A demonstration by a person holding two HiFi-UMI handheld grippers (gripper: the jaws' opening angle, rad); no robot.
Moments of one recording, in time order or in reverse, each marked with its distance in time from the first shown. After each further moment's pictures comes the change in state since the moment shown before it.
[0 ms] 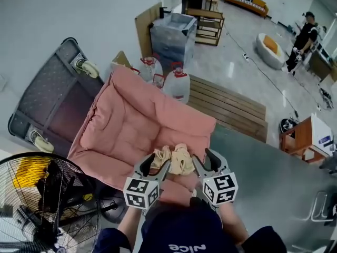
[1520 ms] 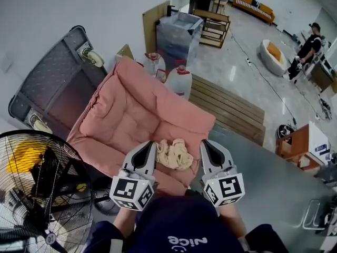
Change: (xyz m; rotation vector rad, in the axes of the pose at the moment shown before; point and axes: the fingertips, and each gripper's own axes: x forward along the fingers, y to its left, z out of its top) left arm -0.065 -0.013 0.084 0.015 -0.349 0.078; right arm -0.043 0.031 0.080 -0.154 -0.262 0.046
